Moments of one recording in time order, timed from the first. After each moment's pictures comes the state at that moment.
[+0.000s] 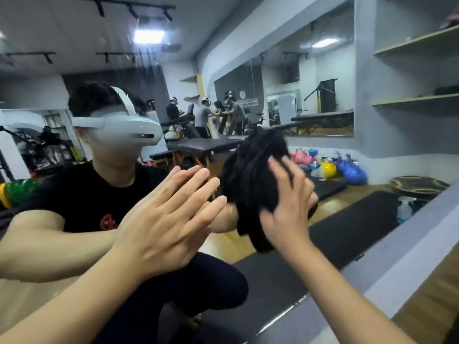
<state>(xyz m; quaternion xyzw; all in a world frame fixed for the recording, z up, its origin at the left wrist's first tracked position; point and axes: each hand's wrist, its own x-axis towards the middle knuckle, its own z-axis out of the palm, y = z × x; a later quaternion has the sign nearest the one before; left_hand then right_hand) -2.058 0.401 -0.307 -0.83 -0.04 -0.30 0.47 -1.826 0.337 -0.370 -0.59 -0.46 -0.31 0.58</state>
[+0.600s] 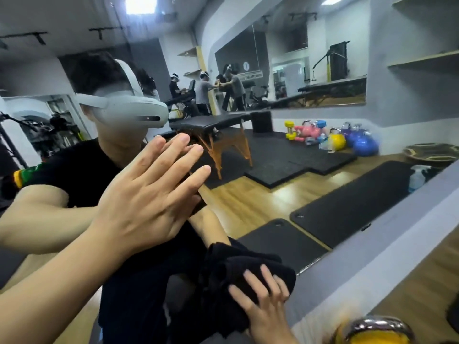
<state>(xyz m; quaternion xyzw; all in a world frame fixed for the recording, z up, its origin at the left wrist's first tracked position) -2.057 0.402 -0.309 -0.82 -0.08 -0.28 0.50 -1.891 0.339 -0.617 -0.58 -0.54 -0.39 0.47</state>
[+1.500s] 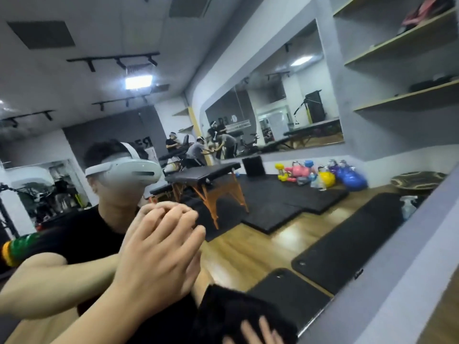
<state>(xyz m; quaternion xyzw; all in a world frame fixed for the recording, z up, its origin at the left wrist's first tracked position) -1.993 0.373 -0.296 -0.79 -0.10 -0.29 0.53 -1.914 0.405 -0.461 -0.67 -0.38 -0.28 0.57</state>
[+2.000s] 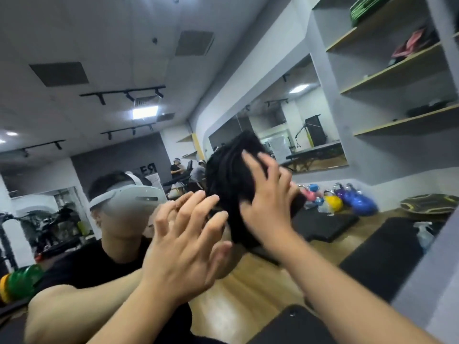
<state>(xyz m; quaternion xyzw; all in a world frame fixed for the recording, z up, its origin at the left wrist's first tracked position) -1.945 0.398 -0.248 -0.78 -0.07 -0.41 0.48 -1.760 0.348 -0.244 -0.60 -0.42 -0.32 0.60</state>
